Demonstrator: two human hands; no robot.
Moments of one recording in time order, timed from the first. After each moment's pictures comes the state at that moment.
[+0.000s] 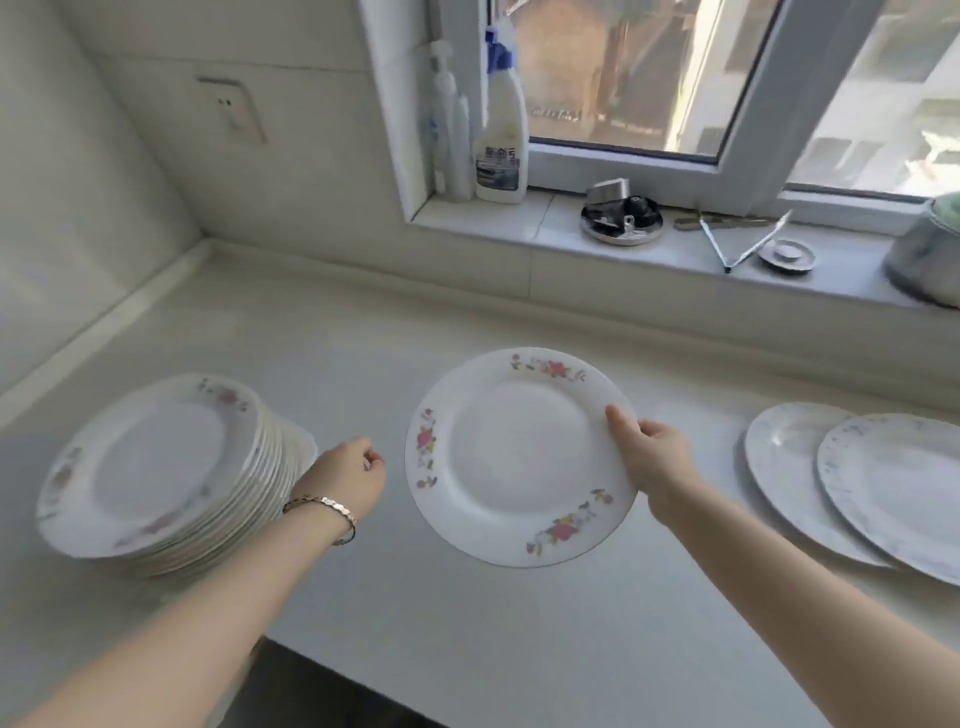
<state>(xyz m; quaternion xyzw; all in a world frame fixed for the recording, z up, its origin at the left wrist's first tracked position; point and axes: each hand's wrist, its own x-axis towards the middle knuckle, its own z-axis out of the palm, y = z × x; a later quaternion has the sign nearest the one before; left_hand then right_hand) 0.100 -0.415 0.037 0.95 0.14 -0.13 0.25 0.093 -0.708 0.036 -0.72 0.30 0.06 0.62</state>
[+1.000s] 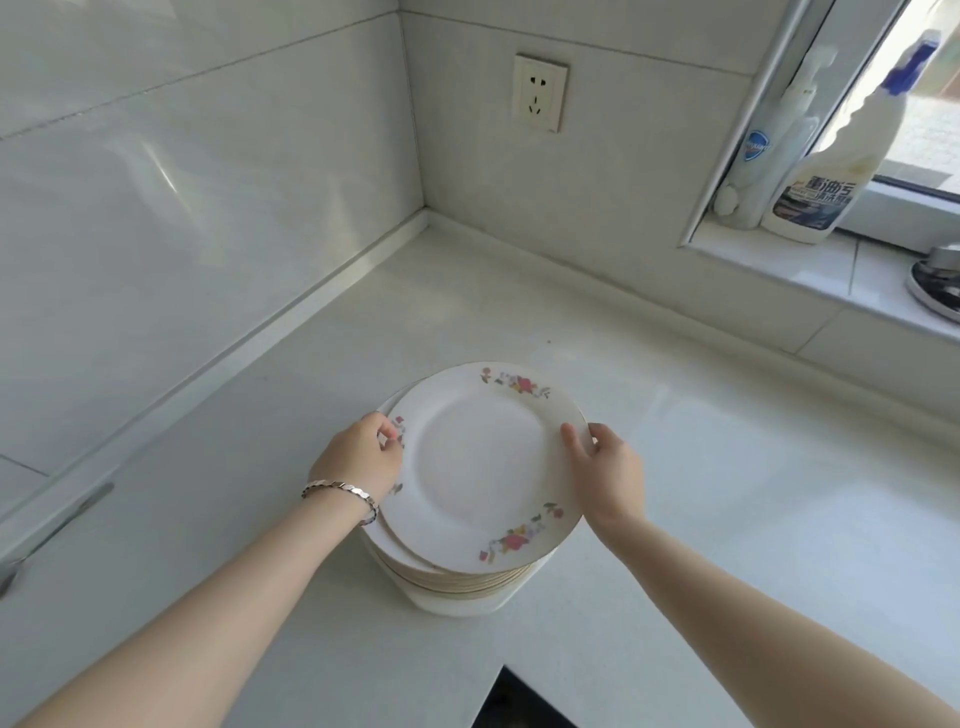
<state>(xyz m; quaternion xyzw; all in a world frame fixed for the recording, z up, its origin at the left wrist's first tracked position) 0.124 -0.116 0.052 0.91 0.27 -0.07 0.31 0.167 -0.341 0.010 -0.89 0.13 0.04 0.44</state>
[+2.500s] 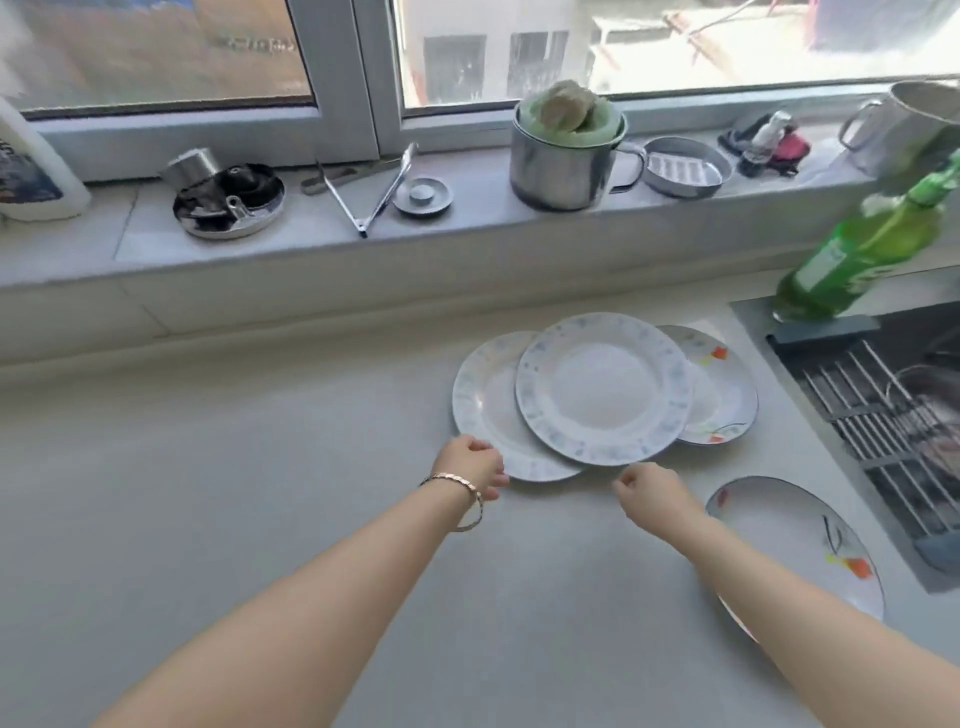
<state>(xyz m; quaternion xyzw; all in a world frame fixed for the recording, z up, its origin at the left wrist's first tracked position) 0.101 -0.845 -0.020 0.75 0.06 -0.46 0.47 -0.037 -1.001 -0.039 -0.82 0.46 0.20 0.27</state>
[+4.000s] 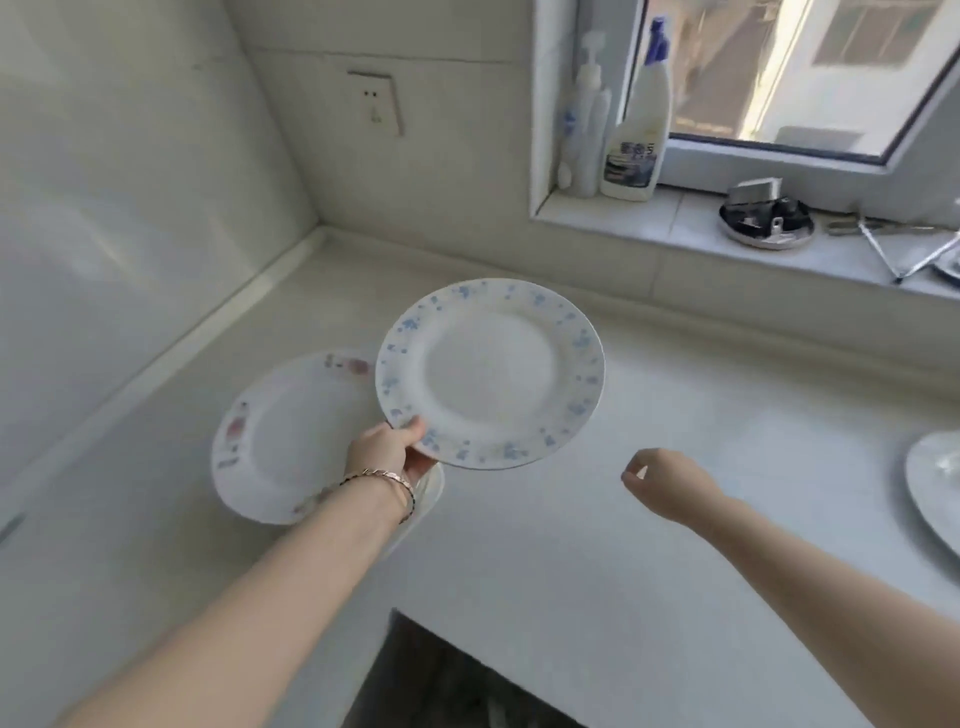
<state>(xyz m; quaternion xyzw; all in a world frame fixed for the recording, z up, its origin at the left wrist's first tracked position) 0.102 -0.313 0.062 0.50 0.36 -0.02 0.79 0.112 -0.583 0.005 -0.96 0.08 0.21 0.18</state>
